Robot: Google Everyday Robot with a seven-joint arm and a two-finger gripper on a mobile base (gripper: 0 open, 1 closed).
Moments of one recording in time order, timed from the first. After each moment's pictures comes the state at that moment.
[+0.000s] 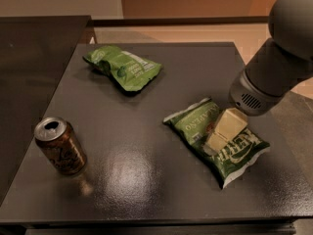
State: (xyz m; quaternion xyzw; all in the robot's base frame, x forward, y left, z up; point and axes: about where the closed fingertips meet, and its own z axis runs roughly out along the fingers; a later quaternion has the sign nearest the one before) arm 0.451 -0.161 0.855 -0.47 0.87 0.06 0.13
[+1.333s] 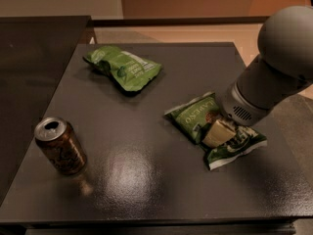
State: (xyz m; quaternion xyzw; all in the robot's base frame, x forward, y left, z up) arm 0.446 -0.149 0.829 -0.48 0.87 0.07 0.14
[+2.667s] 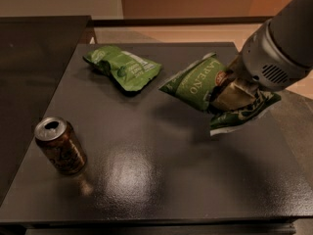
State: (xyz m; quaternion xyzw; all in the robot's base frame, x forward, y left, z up) arm 0.432 -0.131 0.951 -0.54 0.81 0.06 0.23
